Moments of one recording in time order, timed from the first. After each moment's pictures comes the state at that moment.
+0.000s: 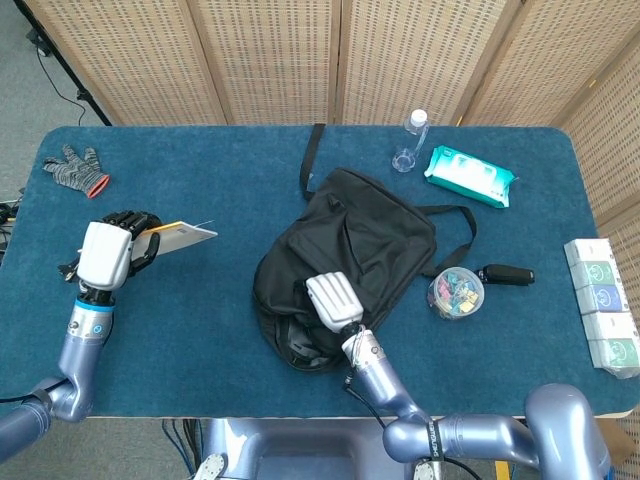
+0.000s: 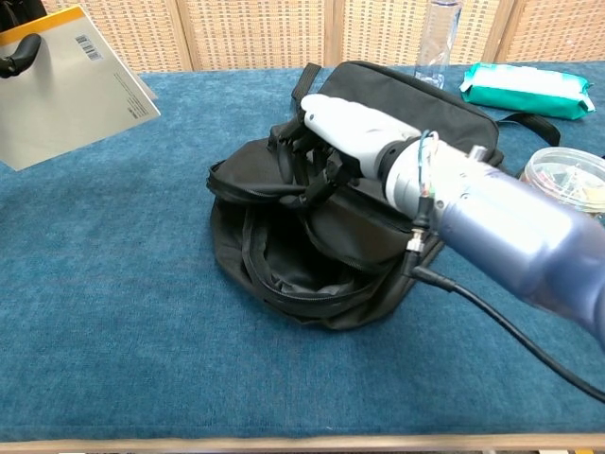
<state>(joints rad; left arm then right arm) -0.55 -1.61 -0.20 -0.97 1.51 1.50 -0.18 0.86 -1.85 0.25 -1.51 -1.01 1.14 -0.39</state>
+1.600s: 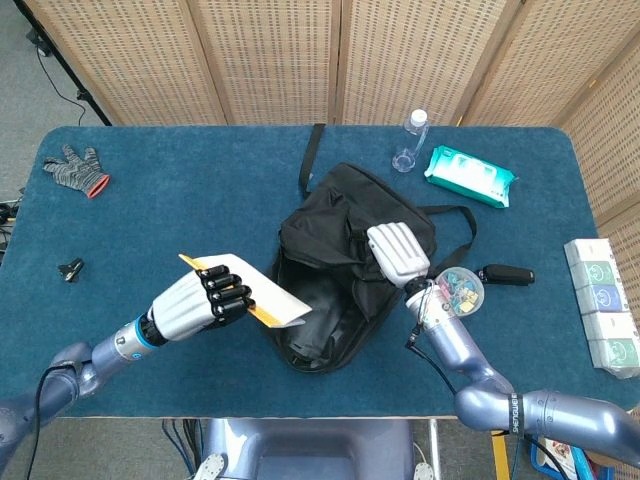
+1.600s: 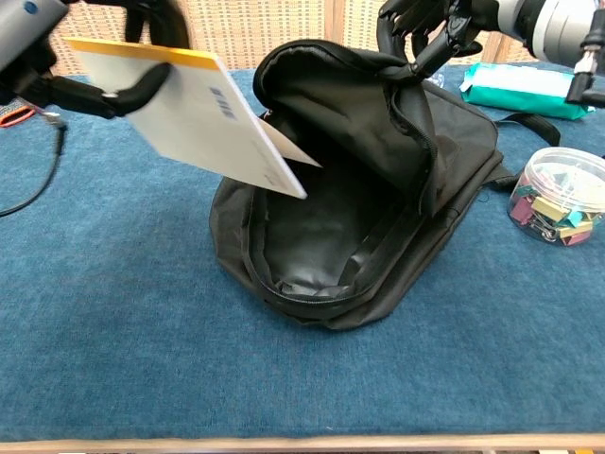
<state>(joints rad) -0.77 -1.76 -0.02 -0.64 1.99 1.88 -0.45 0.81 -1.39 0.35 -1.72 -1.00 0.98 -0.24</state>
